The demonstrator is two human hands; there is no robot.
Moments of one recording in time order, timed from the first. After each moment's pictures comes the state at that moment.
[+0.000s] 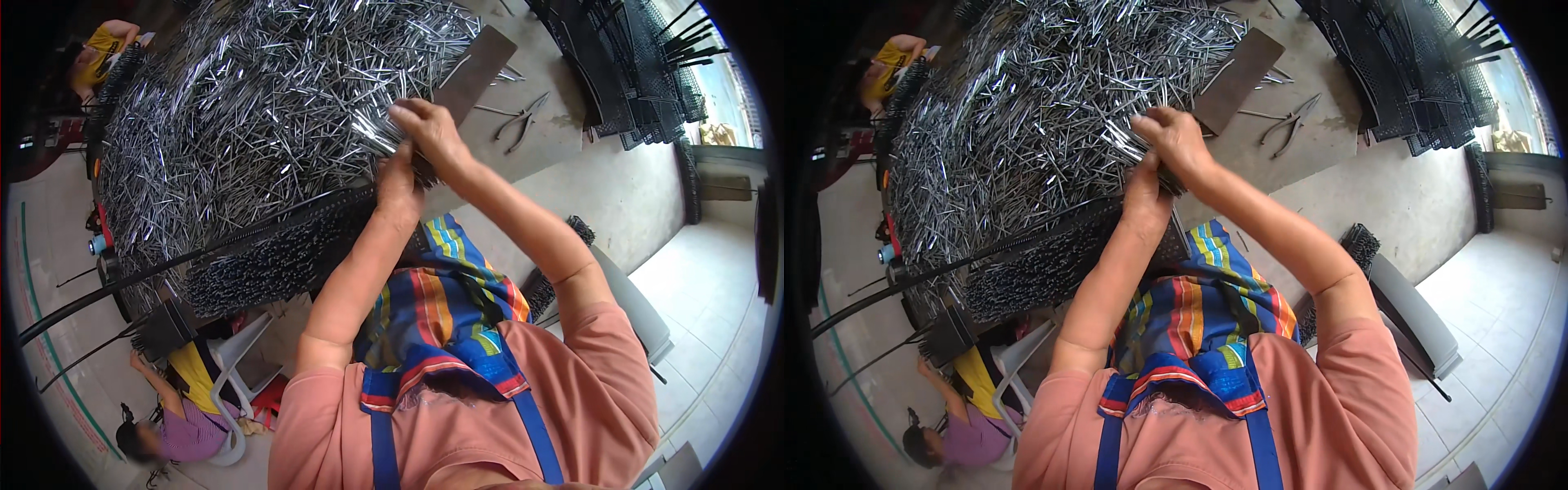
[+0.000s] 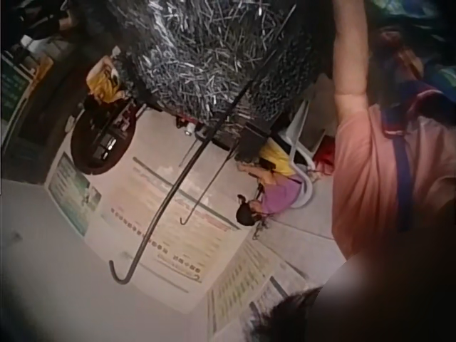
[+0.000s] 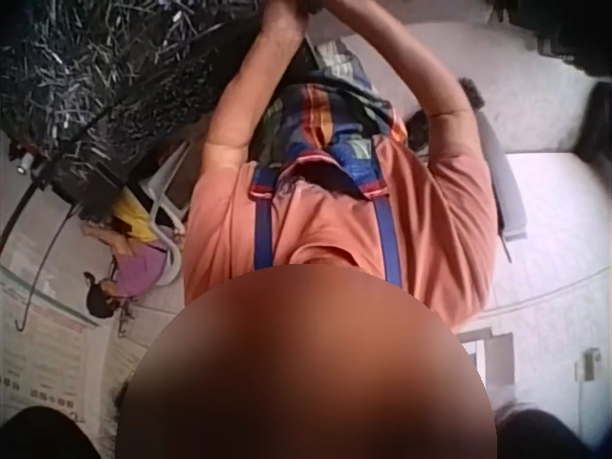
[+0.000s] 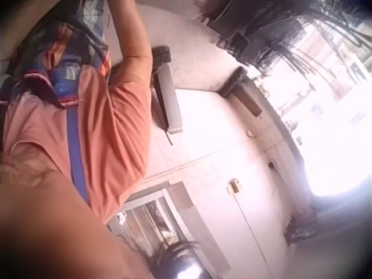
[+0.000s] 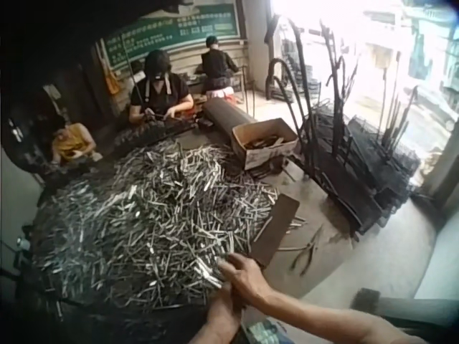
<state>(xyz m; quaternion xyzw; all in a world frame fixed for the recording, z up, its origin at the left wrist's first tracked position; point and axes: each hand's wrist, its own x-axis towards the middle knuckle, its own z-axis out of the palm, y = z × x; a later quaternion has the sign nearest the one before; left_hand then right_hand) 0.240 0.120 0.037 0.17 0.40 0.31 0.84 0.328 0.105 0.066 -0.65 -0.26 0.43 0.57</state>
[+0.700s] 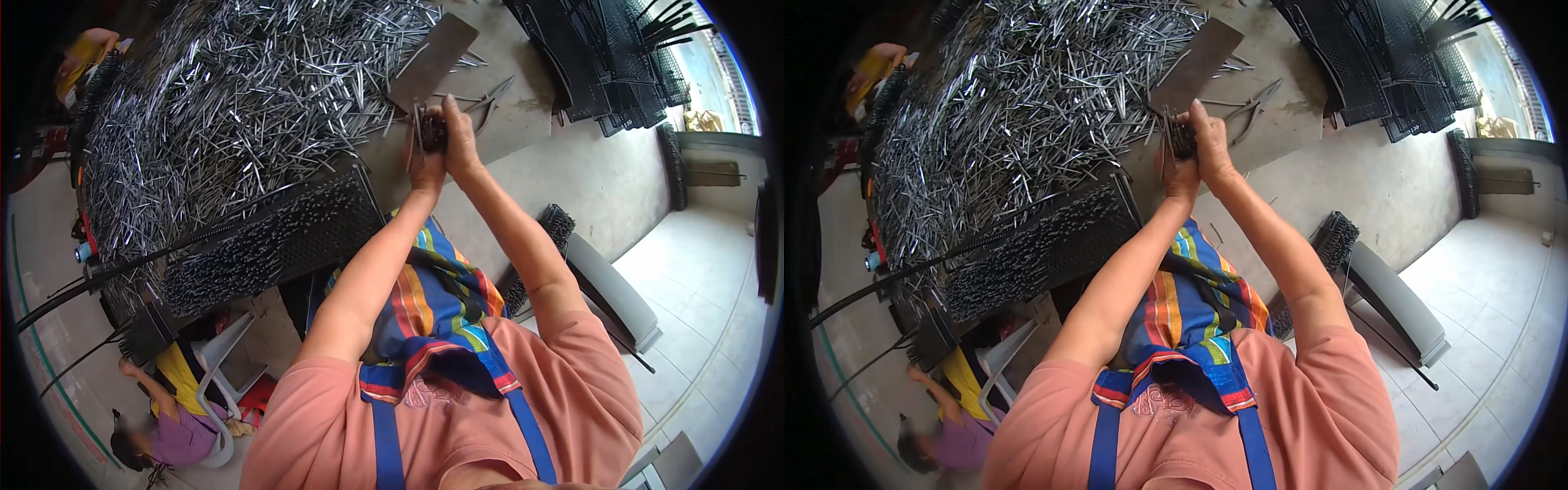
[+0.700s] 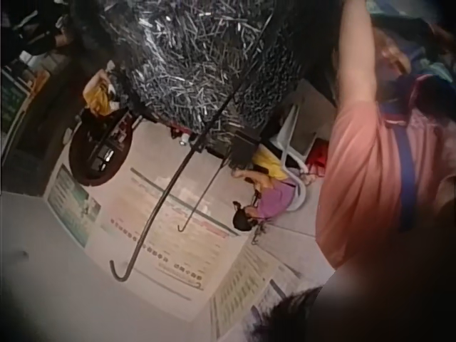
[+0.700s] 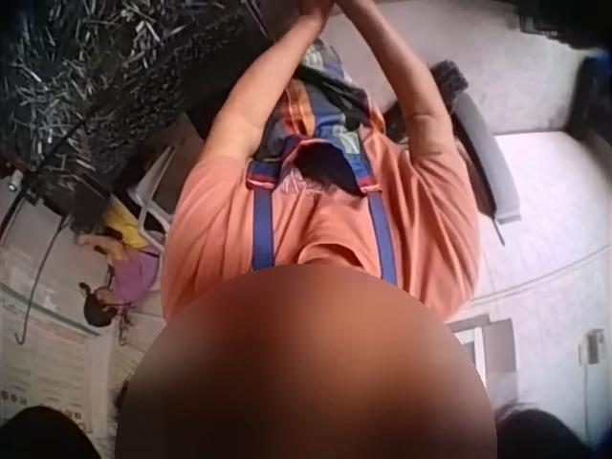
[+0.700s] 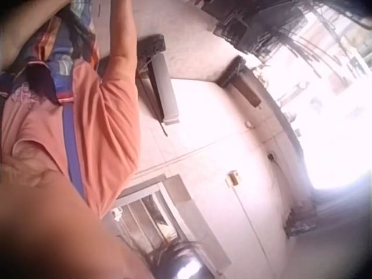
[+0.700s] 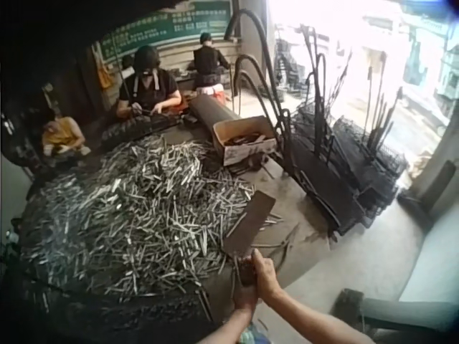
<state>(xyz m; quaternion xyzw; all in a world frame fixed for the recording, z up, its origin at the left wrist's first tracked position) 0.326 0.048 -0.077 0.61 0.39 0.39 0.57 0.388 0.027 0.003 -0.57 -0.15 0.38 0.71</state>
